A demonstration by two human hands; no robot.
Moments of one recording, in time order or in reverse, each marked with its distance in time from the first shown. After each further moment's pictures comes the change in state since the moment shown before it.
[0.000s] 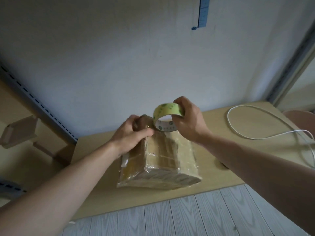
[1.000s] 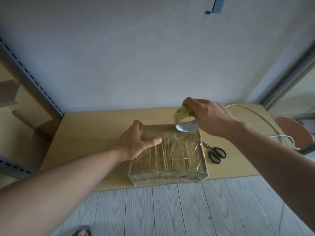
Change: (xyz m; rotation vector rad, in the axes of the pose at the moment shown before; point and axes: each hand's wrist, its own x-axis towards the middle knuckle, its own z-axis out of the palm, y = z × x) left_hand 0.002 -0.070 0.063 0.259 -0.047 0.058; right_hand -0.004 0.036 -0.064 -0.718 -0.372 -0.432
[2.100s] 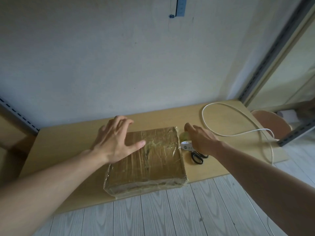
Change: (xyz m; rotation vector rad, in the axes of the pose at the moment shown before) left_hand 0.012 0.043 -0.010 0.544 0.056 0.228; right_hand -0.062 0.064 0.082 -0.039 -0.356 0.368
